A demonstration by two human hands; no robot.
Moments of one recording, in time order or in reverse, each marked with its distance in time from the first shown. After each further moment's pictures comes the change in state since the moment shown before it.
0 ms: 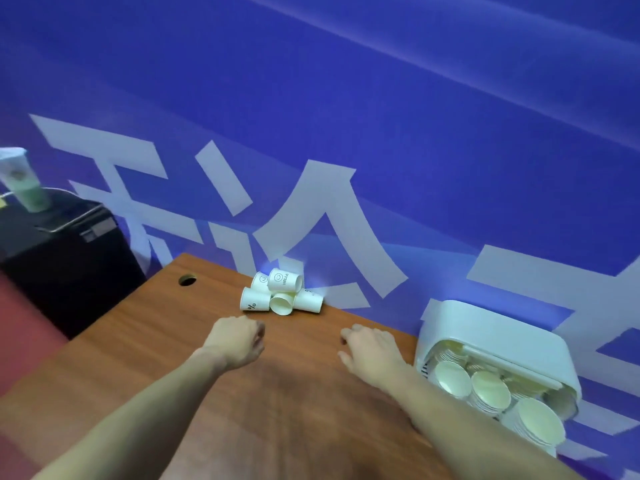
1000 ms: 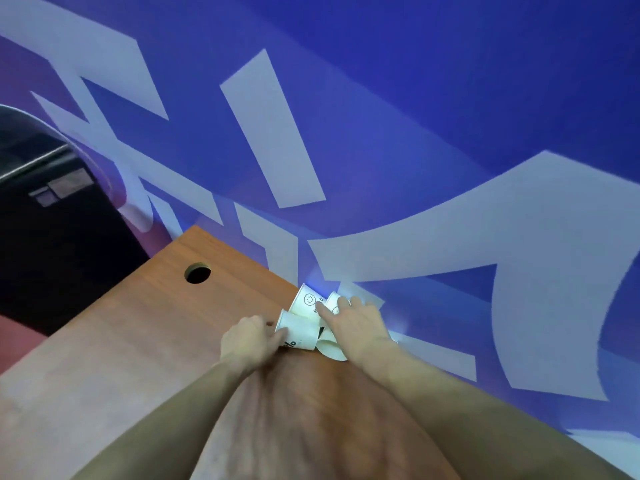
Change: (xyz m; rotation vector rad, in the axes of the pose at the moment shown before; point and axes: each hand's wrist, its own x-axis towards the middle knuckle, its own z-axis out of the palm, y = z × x) left_hand 0.197 -0.136 0.149 -0.674 -0.172 -0.503; right_hand 0.325 -0.074 0.073 -0.356 -0.228 -0.202
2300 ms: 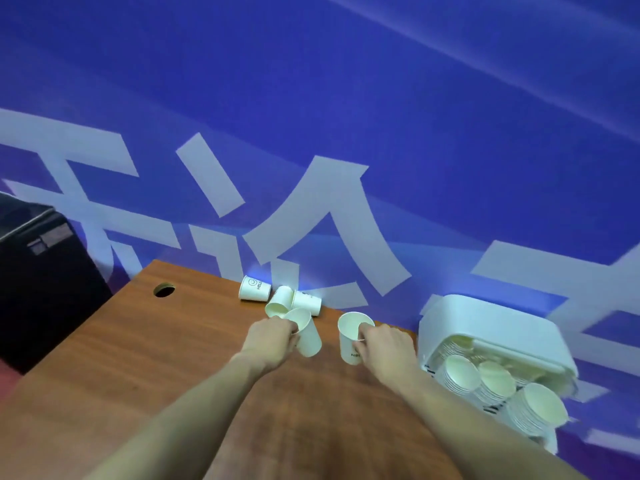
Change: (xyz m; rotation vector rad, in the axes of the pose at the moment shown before) left_hand -0.222 0.096 -0.004 0.397 0.109 0.655; right_hand -0.313 0.003 0.021 0.315 0.248 0.516
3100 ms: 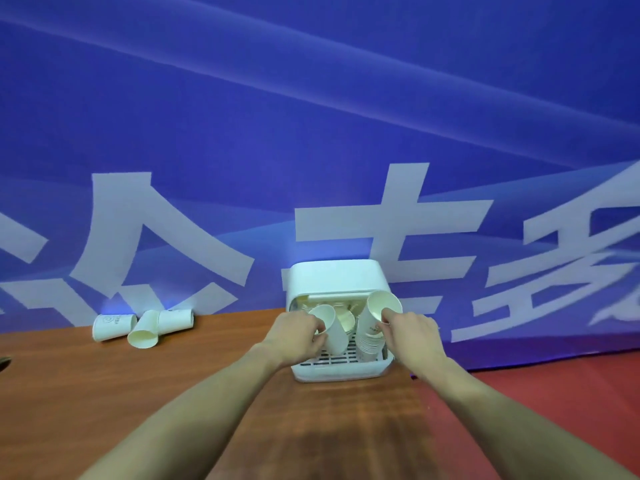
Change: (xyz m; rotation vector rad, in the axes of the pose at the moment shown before) left_hand 0.003 0.325 0.010 0.089 -0.035 0.593; right_hand -0.203 0.263 -0.024 -0.003 0.164 0.399
